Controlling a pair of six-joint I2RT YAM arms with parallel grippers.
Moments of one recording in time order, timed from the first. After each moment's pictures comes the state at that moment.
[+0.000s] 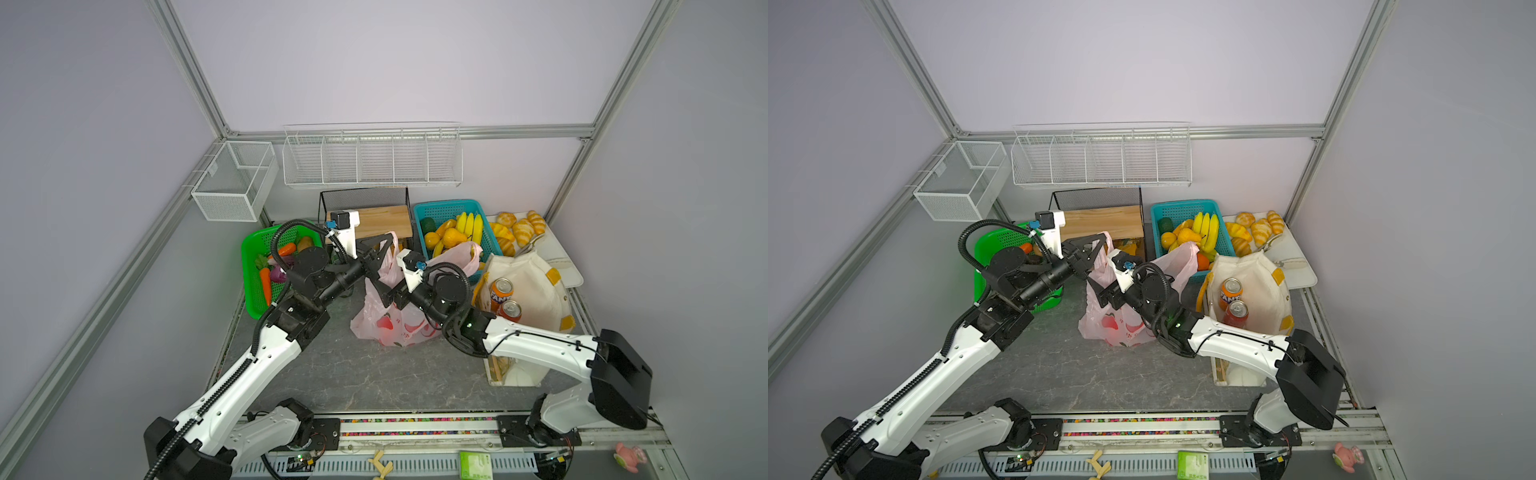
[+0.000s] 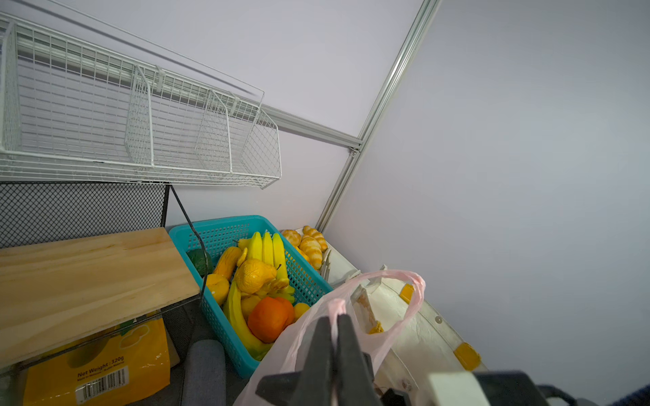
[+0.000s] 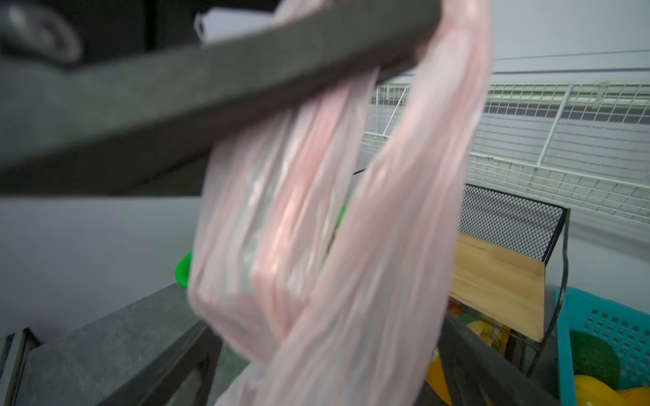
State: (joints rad) left arm -0.60 1.06 1.01 0.14 0.24 -0.48; right arm 1.00 1.52 1.00 0.61 0.17 0.01
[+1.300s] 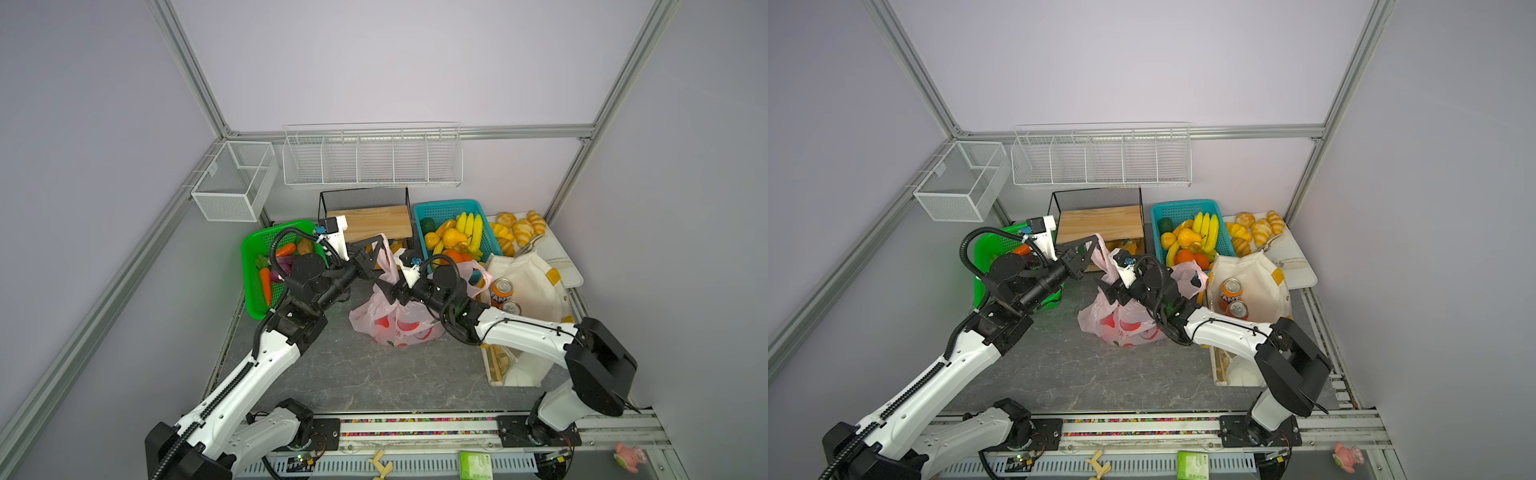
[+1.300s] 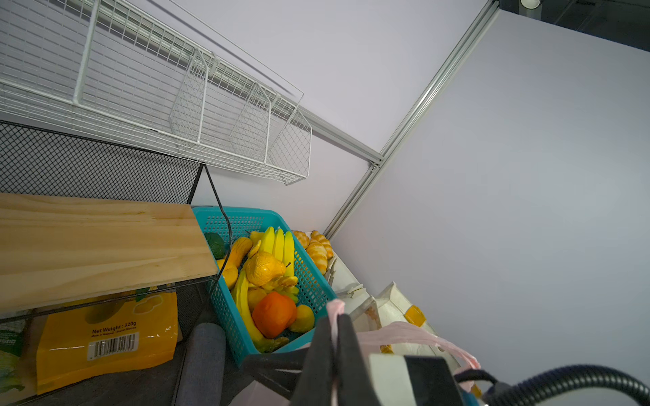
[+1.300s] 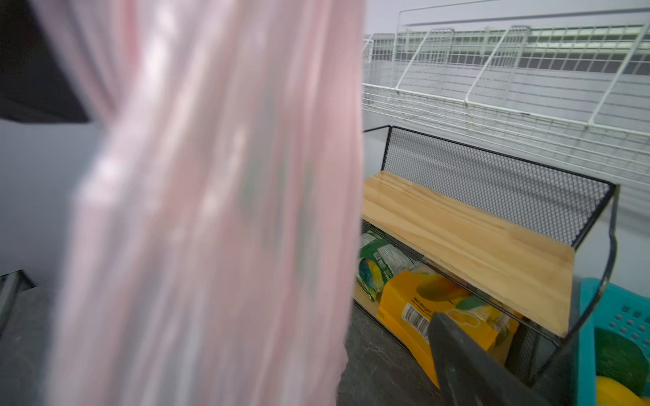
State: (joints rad) left arm -0.56 1.04 0.94 0.19 0.20 -0.60; right arm 0.86 1.57 0.99 0.54 -0.12 -0.04
